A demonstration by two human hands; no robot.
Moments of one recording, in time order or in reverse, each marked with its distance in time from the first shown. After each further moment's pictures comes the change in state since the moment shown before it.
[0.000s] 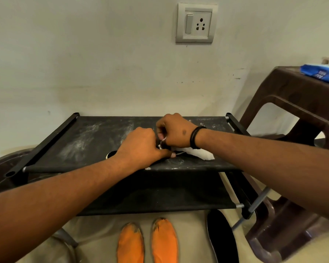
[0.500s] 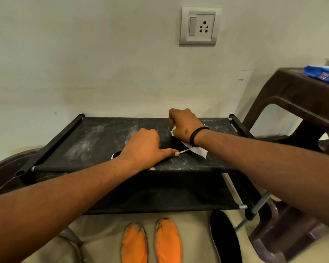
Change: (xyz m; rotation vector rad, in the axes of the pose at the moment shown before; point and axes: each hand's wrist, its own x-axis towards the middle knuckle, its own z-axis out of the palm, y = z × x) left_hand -0.002 -0.001 -0.001 0.035 0.017 -0.016; right_hand 0.018 0.022 0.007 -0.030 0.225 0.204
